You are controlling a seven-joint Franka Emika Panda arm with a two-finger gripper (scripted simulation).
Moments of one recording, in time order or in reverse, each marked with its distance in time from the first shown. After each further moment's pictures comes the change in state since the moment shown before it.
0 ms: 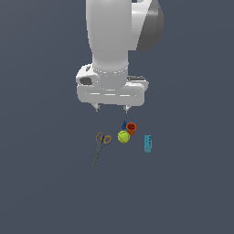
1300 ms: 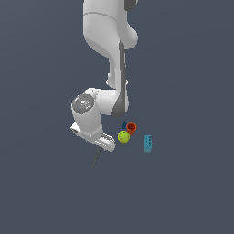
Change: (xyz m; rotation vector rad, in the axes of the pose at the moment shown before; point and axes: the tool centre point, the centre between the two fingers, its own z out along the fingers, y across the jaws) arm 0.017 0.080 0.236 0.007 -0.035 0.374
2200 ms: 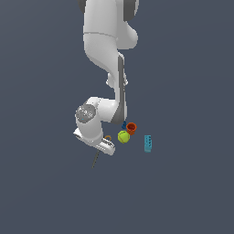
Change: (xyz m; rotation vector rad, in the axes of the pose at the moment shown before) arm -0.001 0.003 0.048 -0.002 0.000 0.012
